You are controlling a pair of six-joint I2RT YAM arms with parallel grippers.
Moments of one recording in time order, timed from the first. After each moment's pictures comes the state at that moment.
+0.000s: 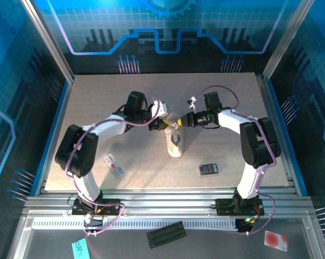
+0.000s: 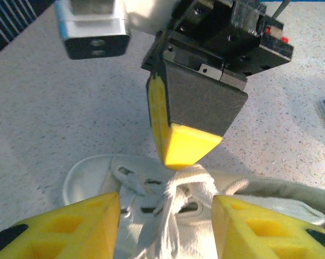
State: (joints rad) left arm -0.38 1.74 1.09 0.03 0.74 0.55; right arm 0.25 1.86 1.15 -0.23 -0.91 0.16
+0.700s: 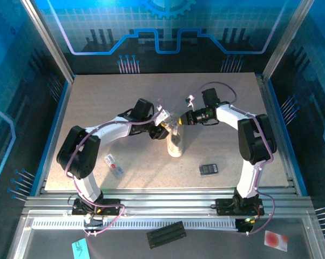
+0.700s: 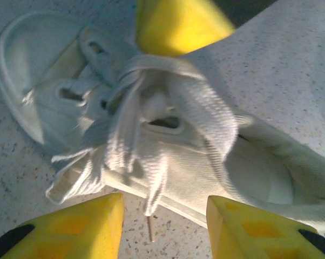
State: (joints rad) left arm -0.47 1.77 1.11 -0.26 0.48 0.24; right arm 0.25 1.92 1.28 -0.40 -0.87 0.05
